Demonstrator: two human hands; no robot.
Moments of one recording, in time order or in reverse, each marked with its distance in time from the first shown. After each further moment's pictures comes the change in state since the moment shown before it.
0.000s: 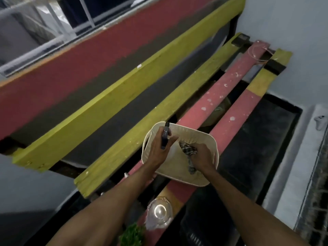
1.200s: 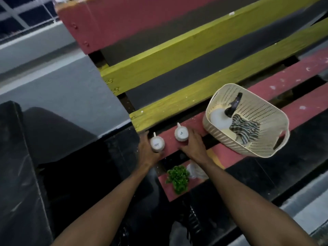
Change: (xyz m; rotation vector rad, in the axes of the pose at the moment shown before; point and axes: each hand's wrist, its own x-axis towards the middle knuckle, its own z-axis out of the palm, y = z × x) left_hand -0.228 -0.136 -0.164 0.252 0.295 -0.582; right_hand -0.116 -0.069 0.196 -0.181 -0.387 -0.244
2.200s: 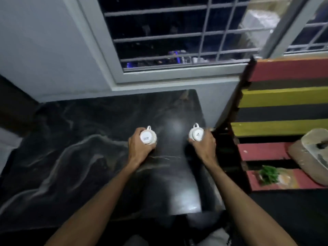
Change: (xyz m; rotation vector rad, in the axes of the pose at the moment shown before) left_hand -0.326 -0.209 -0.484 -0.181 0.625 -0.062; right_hand -0.321 -0.400 0.207 0.142 0.204 -0.302
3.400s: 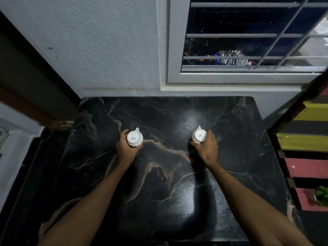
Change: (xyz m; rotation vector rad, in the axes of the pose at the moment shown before) left_hand 0.127 -0.209 -0.201 -0.068 0.135 -0.217; right_hand -0.031 -0.129 0.228 -0.139 -0.131 0.007
